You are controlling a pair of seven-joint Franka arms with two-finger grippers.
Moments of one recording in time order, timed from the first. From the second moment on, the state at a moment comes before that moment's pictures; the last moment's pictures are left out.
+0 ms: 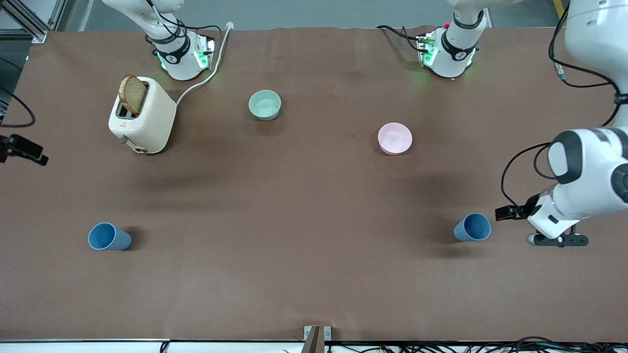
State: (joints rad) left arm 0.09 0.51 -0.07 -1.66 0.02 2.15 0.05; right arm -0.13 0.12 -0.08 -1.63 -0.01 1.78 -0.11
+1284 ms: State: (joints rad) left arm 0.06 0.59 -0.11 -1.66 0.02 2.24 0.05; right arm -0.17 0.57 -0.07 -1.61 0.09 2.16 -0.23
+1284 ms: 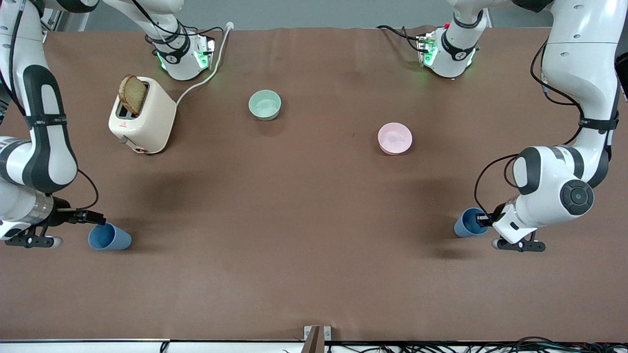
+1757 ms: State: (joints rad) left arm -0.22 0.45 -0.15 -1.62 0.02 2.05 -0.37; right arm -0.17 0.69 -0.07 -1.47 0.09 2.15 -0.31
